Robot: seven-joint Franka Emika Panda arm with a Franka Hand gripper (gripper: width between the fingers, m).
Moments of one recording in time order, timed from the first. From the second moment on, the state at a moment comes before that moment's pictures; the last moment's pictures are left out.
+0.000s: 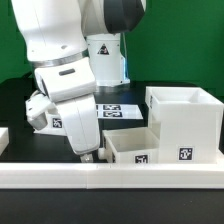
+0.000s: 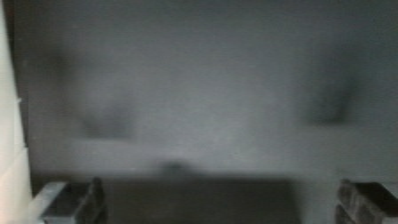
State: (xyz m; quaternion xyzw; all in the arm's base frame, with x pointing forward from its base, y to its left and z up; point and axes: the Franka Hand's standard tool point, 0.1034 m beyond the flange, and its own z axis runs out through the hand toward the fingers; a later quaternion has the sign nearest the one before) arm 0.588 -0.065 0.016 -0.63 -0.77 -0.07 0.07
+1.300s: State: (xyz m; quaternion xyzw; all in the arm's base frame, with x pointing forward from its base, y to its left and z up) arm 0.590 -0.027 0.013 -0.65 -0.75 -0.08 0.08
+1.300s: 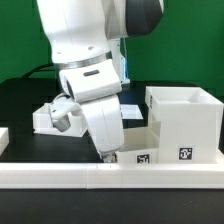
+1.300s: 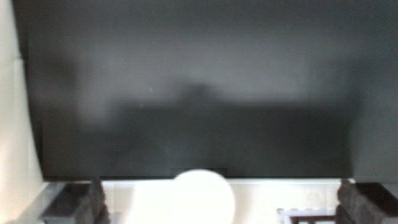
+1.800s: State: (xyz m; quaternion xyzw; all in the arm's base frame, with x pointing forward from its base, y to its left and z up) arm 0.591 -0.019 0.014 -0.69 -0.71 -0.07 0.09
